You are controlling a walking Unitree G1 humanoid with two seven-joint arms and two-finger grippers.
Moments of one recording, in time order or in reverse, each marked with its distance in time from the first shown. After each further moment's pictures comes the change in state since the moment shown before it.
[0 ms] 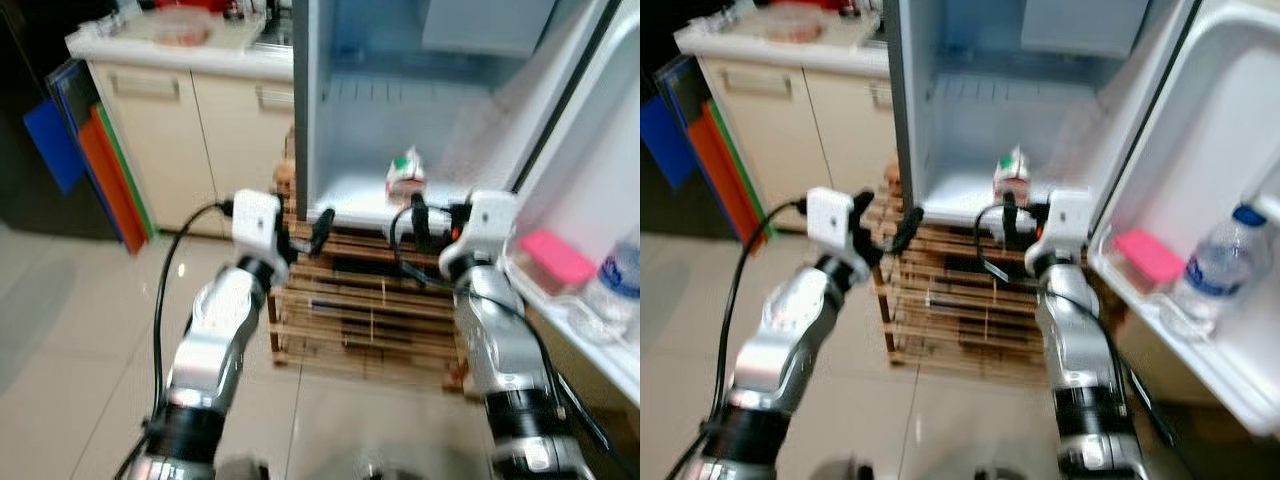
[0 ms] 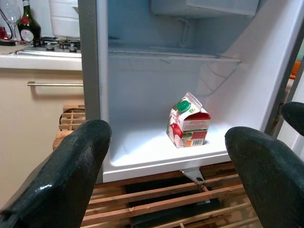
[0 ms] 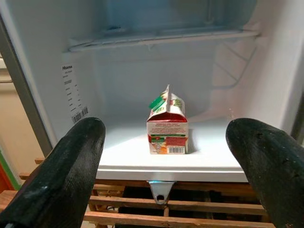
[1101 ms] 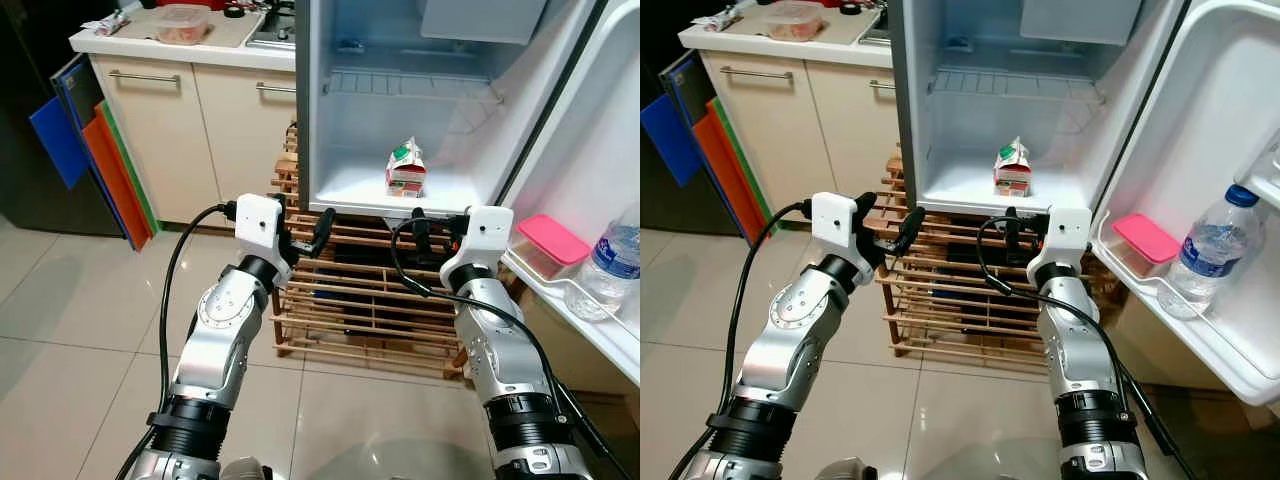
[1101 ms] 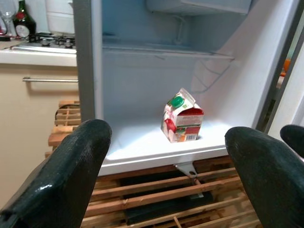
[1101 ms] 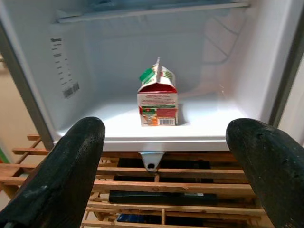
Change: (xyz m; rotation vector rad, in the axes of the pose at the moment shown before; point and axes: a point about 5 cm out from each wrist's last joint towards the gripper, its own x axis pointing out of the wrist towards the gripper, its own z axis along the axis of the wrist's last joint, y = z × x) left arm 0.006 -0.001 -0.003 -0.014 -0.015 -0.001; right arm -0.004 -0.007 -0.012 -0.020 0.054 -0.016
